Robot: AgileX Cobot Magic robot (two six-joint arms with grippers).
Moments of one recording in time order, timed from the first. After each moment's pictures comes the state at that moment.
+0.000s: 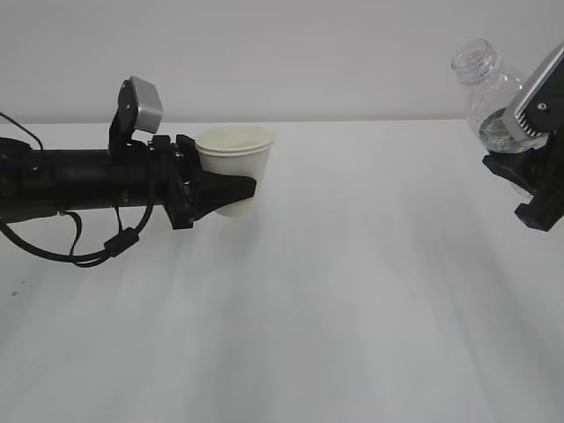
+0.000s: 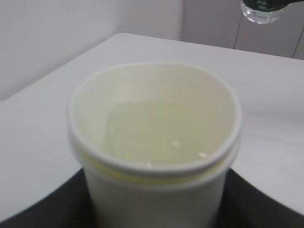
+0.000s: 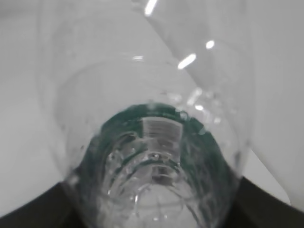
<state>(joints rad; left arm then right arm) -0.21 2.04 -1.03 1.21 -1.08 -0.66 0.16 1.25 -0.68 -1.84 -0.04 1.04</state>
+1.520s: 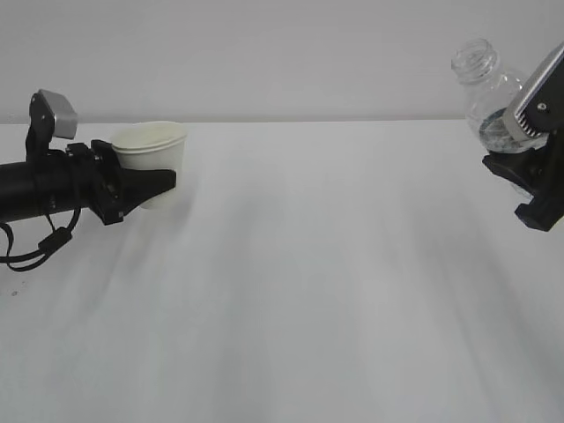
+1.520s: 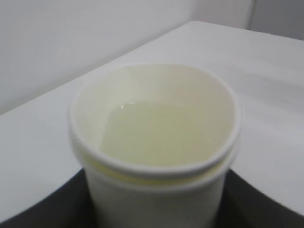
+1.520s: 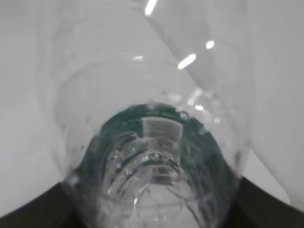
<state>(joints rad) 0.03 2.06 -0.96 1.16 -1.12 -0.56 0.16 1.25 -0.68 -1.84 -0.04 1.04</state>
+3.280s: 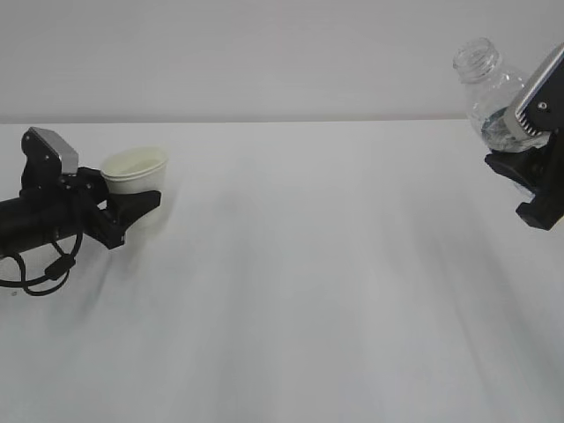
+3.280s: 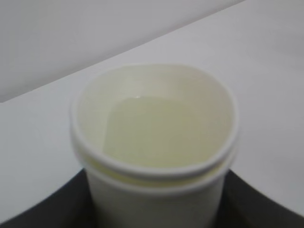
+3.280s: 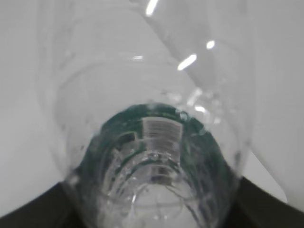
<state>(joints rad) 0.04 2.17 -0.88 0.88 -1.13 -0.24 0.16 1.25 -0.68 -1.84 -0.03 1.04</state>
